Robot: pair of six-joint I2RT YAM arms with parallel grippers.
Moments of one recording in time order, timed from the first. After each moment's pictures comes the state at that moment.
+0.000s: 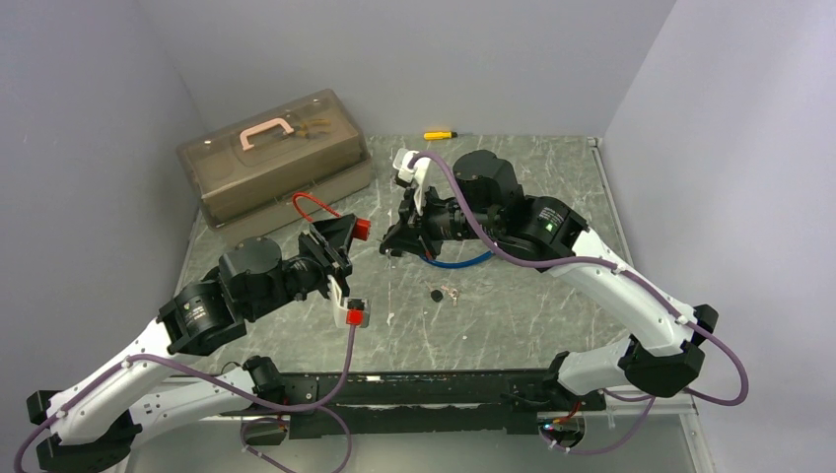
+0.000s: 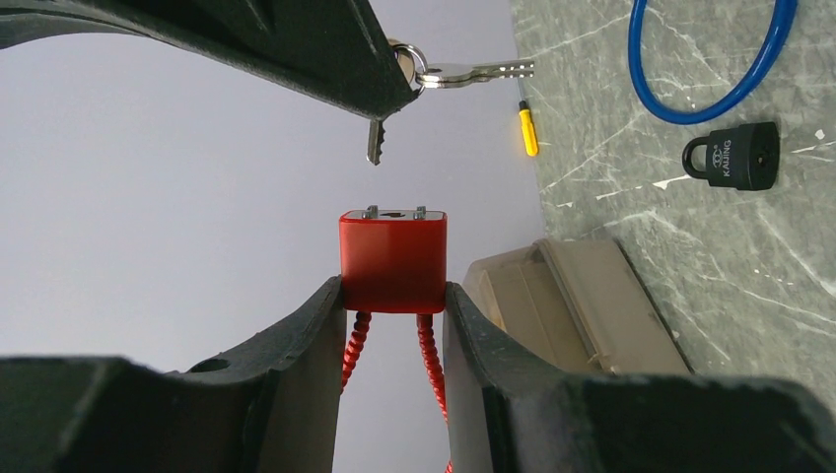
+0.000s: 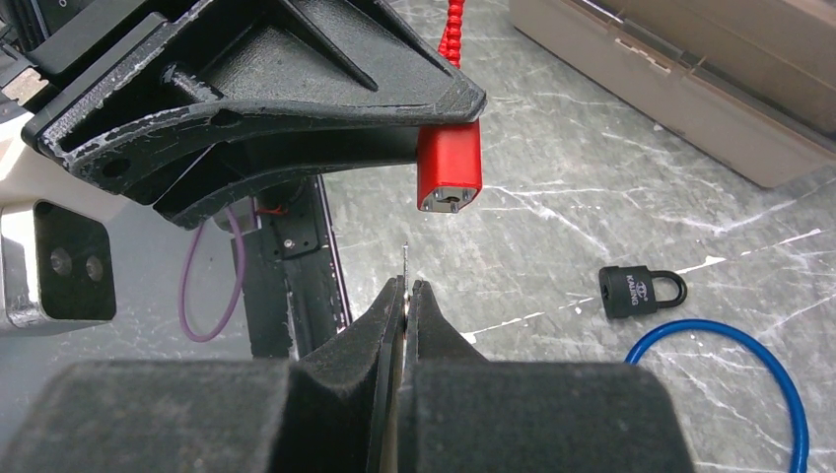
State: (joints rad) left arm -0.98 0.73 1.07 -0.55 -0.08 1.47; right arm 0.96 1.34 1.65 -0.70 -0.38 -0.02
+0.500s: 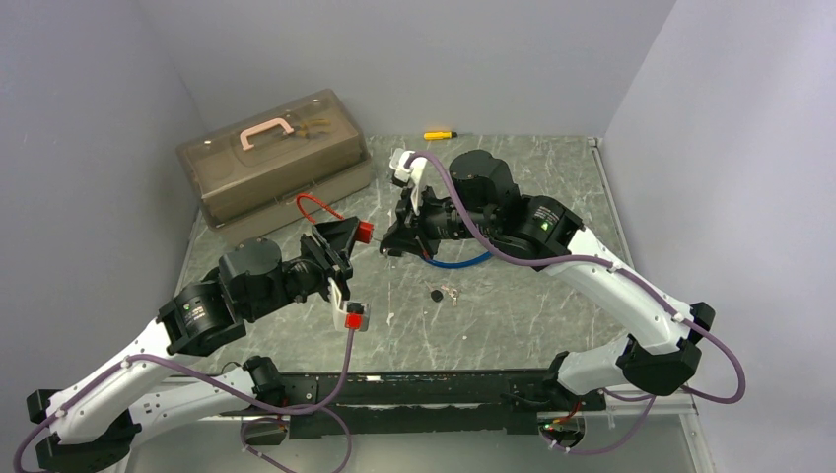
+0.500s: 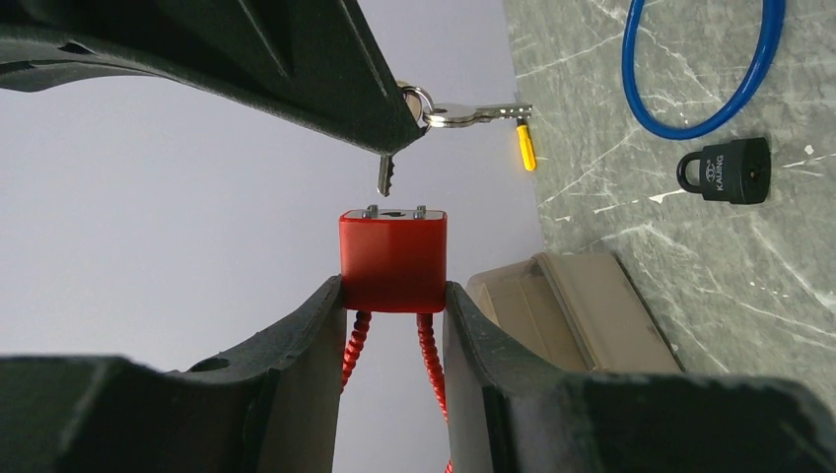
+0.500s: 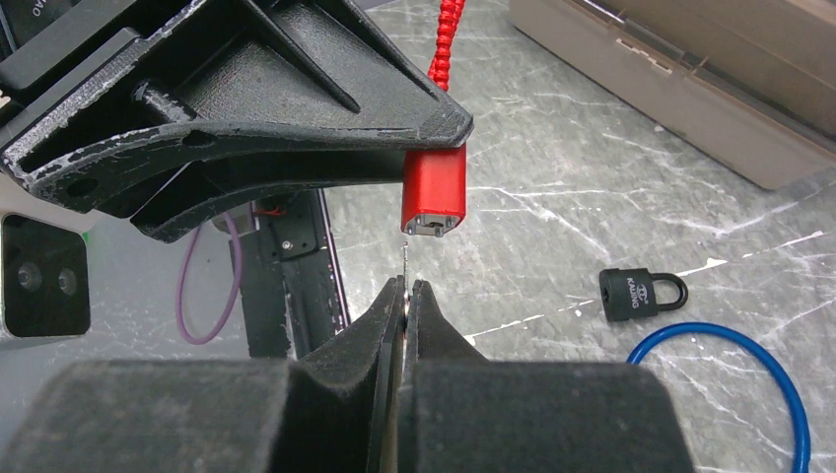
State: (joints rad) left arm -0.99 0.73 1.07 -0.55 -0.05 1.47; right arm 0.96 1.36 1.65 -0.69 -0.38 -0.02
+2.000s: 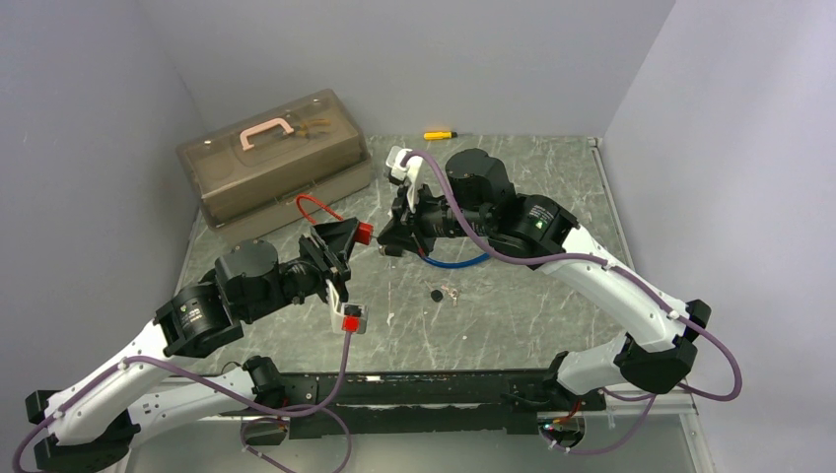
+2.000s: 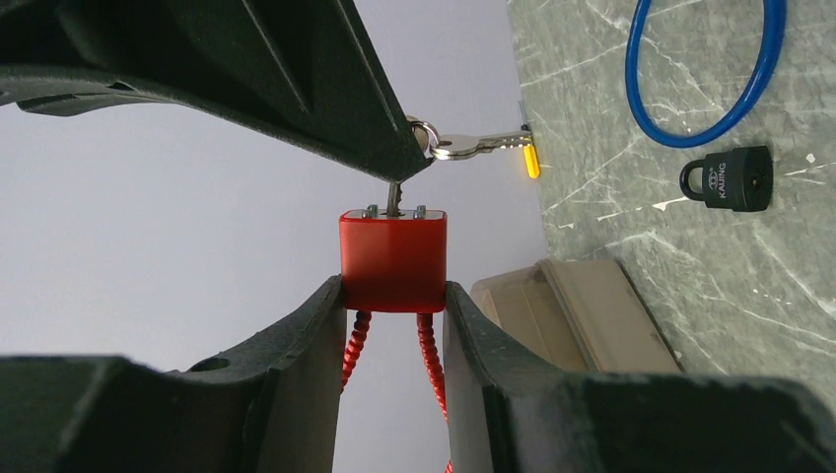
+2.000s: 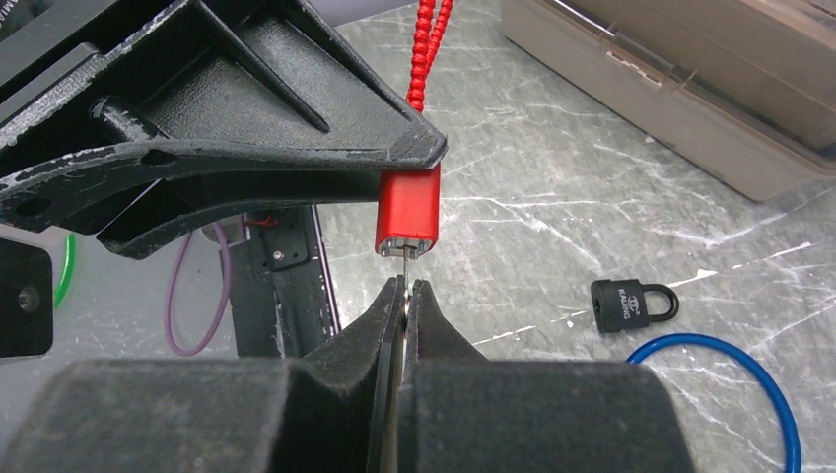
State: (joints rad) left arm -0.99 0.72 1.07 -0.55 -0.04 1.47; right arm 0.96 1.37 1.65 -0.66 -0.37 -0.02
